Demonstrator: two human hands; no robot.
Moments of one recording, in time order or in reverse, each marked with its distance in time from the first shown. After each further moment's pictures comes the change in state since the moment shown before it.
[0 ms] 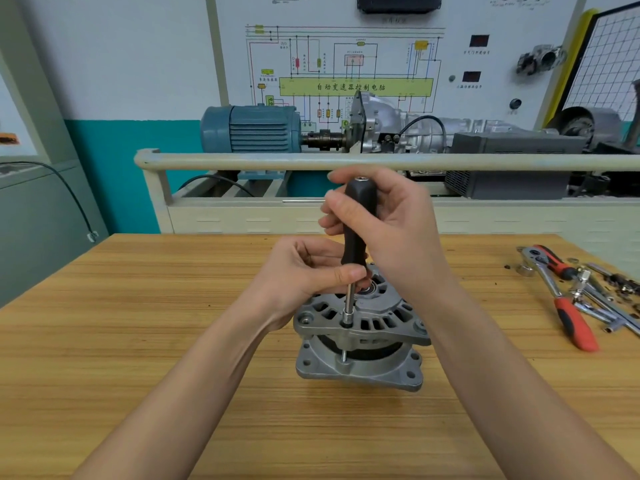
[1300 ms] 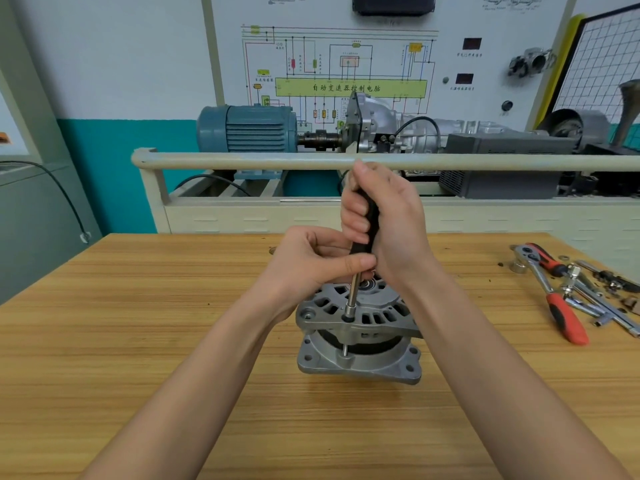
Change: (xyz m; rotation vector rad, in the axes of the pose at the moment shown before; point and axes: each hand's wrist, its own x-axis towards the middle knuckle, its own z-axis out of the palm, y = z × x) left_hand 0.005 0.004 0.004 0.060 0.004 0.001; right_hand 0.012 0.010 0.005 0.419 0.003 0.186
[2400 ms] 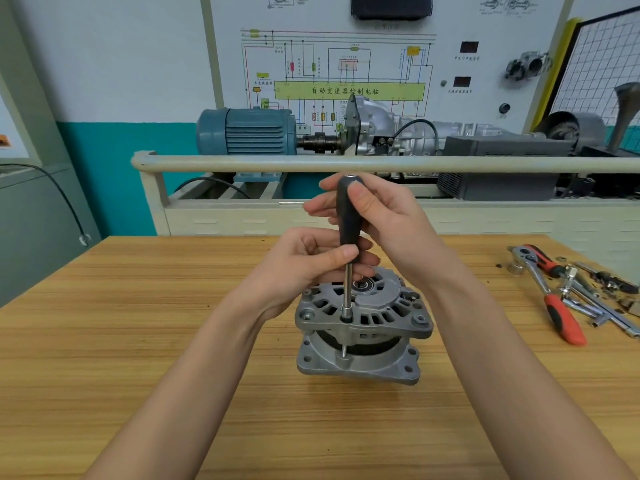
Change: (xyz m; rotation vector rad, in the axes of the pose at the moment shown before) left_hand 0.000 0.005 -0.006 -0.034 -0.111 -0.002; right_hand -0.006 -0.016 -0.008 -0.394 -0.153 0.014
